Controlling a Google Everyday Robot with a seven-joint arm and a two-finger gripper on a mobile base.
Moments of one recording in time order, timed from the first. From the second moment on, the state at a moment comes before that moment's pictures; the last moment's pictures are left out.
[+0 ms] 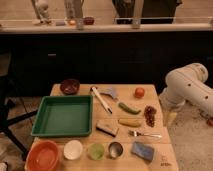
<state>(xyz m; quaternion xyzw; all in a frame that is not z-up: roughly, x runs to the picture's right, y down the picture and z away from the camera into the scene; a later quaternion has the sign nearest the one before) 0.286 0.111 0.683 -0.28 0.02 0.02 0.96</state>
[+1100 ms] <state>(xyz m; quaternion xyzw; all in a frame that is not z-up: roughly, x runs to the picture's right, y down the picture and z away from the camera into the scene) 0.275 0.143 0.667 -0.27 0.02 0.05 0.96</state>
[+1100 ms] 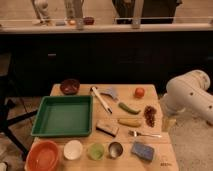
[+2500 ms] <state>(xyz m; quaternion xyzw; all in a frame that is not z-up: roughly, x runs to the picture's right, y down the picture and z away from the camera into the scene) 0.257 0.262 0.703 -0.27 0.01 0.19 0.94</state>
